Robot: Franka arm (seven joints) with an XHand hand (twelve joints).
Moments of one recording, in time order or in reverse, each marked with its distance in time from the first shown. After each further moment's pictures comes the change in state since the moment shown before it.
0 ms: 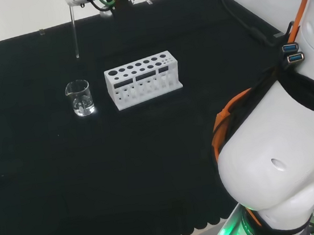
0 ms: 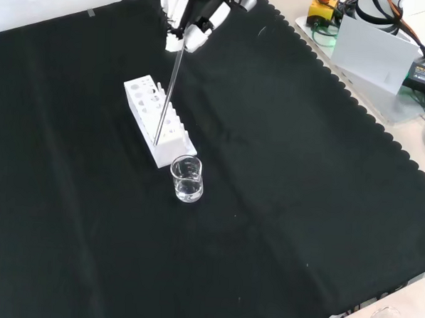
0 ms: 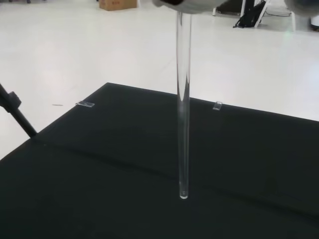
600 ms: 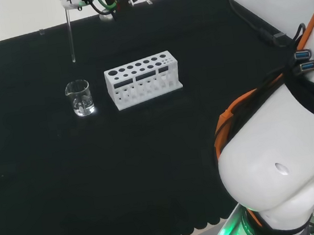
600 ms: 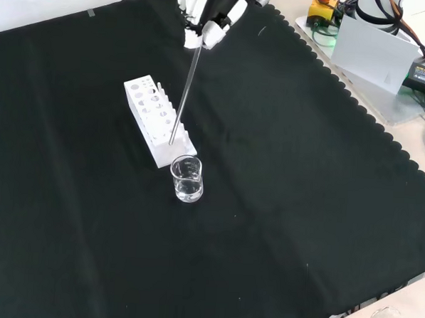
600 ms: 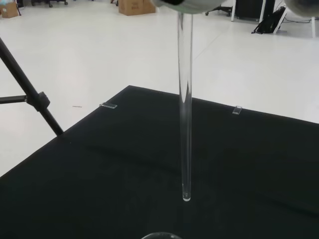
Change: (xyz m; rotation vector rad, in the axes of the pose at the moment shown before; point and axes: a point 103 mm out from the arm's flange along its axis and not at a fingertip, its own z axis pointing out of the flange) arm 0.017 -0.020 -0.009 -0.009 0.013 -0.049
